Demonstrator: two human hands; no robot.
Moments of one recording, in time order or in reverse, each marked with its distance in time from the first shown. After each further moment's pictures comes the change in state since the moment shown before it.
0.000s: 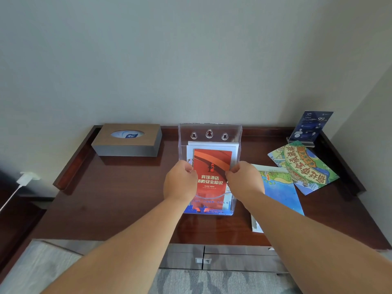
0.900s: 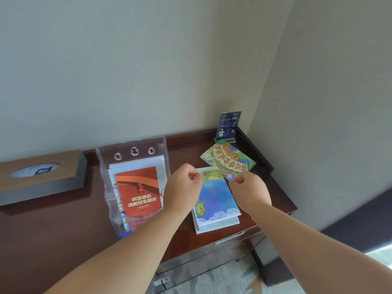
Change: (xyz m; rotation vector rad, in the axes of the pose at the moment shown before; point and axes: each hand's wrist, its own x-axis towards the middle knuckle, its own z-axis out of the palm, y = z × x) left_hand -0.054 0.105 0.078 -0.162 -0.272 0.420; right_hand -0.025 0.114 -0.113 0.044 0.249 0.233
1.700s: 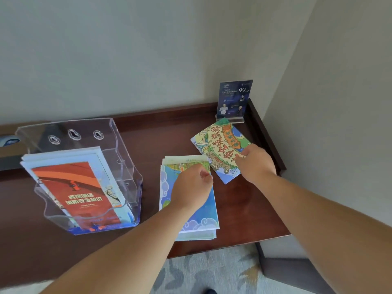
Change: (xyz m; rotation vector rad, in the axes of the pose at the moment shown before) left_hand 0.054 0.003 0.154 0.202 -0.144 -0.249; right_hand 0.196 0.070 0.012 -0.174 -0.211 -0.088
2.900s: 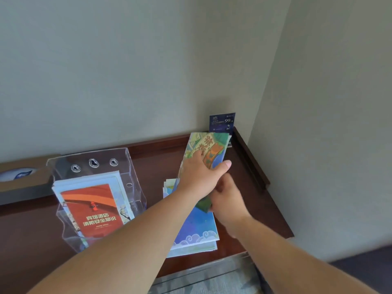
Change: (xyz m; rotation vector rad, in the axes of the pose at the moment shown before) left_hand -0.003 0.068 -0.058 -0.213 0.003 0.067; right_hand -0.123 -0.055 0.005 0.863 -0.092 -0.059
